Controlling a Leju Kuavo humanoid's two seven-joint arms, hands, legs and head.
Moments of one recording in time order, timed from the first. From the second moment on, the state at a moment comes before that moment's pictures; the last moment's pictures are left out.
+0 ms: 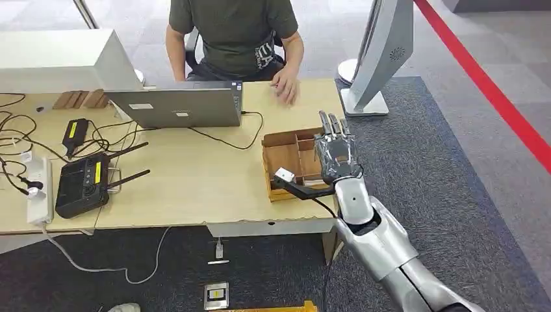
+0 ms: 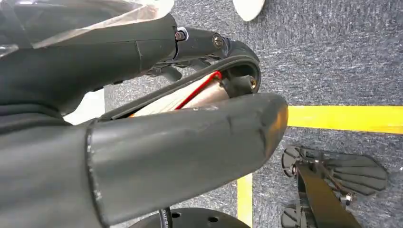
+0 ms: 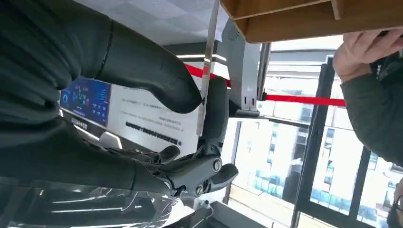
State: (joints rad) left arm -0.12 0.09 -1.16 -0.20 1.06 0.24 0.06; right arm -0.51 -0.13 0.51 -1.15 1.54 -0.21 0.43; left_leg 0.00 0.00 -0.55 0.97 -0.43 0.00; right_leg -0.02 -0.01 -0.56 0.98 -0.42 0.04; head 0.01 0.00
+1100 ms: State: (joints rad) left arm -0.13 0.10 -1.21 -0.20 0.99 0.22 0.05; right arm -0.88 -0.01 0.64 -0.85 1.57 -0.18 0.41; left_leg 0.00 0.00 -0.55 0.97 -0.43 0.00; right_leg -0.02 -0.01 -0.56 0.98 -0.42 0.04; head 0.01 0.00
